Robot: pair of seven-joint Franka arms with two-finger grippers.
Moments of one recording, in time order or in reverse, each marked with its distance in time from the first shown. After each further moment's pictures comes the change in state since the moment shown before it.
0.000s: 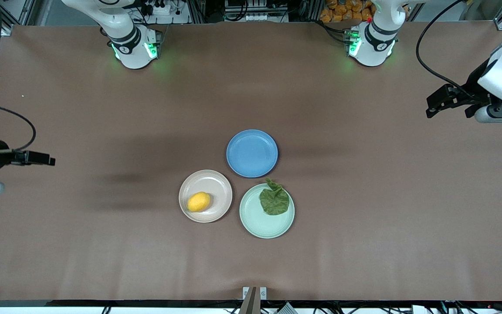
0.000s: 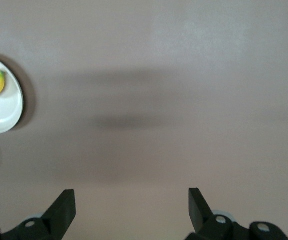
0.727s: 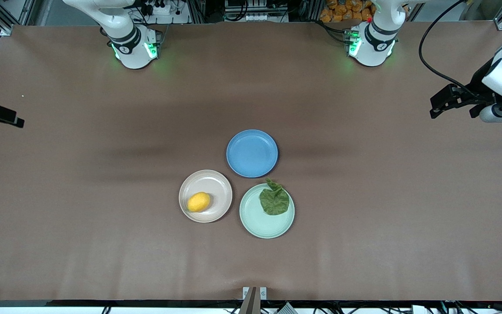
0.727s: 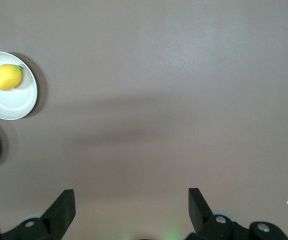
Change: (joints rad) left arm 0.000 0.002 0.003 0.009 0.020 0.000 0.000; right arm -0.052 -0.241 0.058 -0.042 -0.069 -0.124 0.077
